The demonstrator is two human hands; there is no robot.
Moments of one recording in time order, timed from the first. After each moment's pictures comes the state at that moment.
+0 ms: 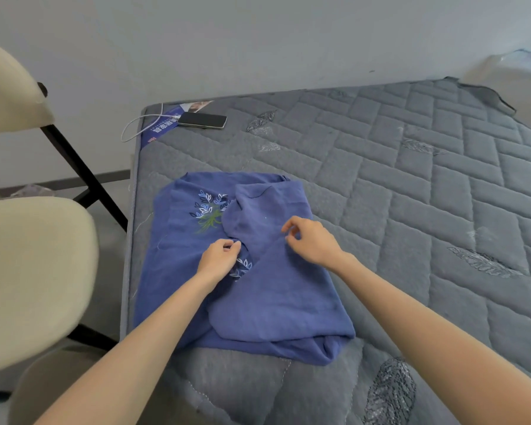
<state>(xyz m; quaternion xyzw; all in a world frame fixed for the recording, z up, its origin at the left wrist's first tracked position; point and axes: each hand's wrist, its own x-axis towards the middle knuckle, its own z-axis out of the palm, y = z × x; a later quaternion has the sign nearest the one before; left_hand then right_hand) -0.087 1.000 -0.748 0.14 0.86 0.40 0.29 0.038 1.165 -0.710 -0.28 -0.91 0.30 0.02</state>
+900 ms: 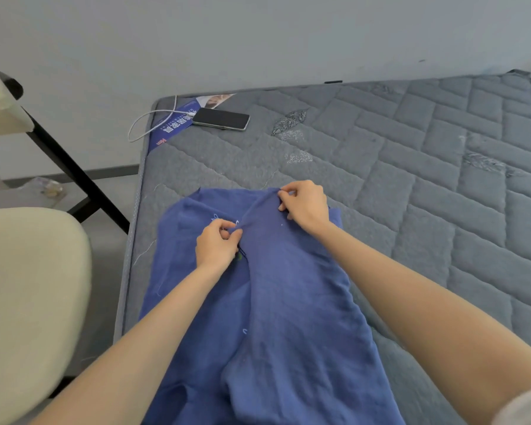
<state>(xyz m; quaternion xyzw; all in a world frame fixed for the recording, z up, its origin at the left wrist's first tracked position) -0.201 1.060 -0.750 0.09 0.85 0.48 0.19 -0.150 1.237 -0.727 -0.34 -0.86 0.36 0.14</state>
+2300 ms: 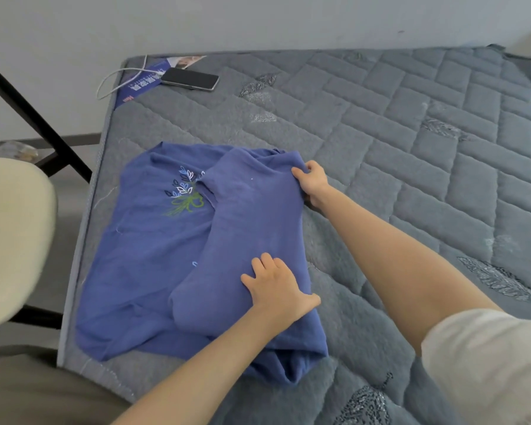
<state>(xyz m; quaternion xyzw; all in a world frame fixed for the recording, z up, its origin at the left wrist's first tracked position) 0.045 1.104 -0.748 0.28 0.93 0.07 0.21 -0.058 1.301 -0.760 -0.44 -0.70 0.55 0.11</state>
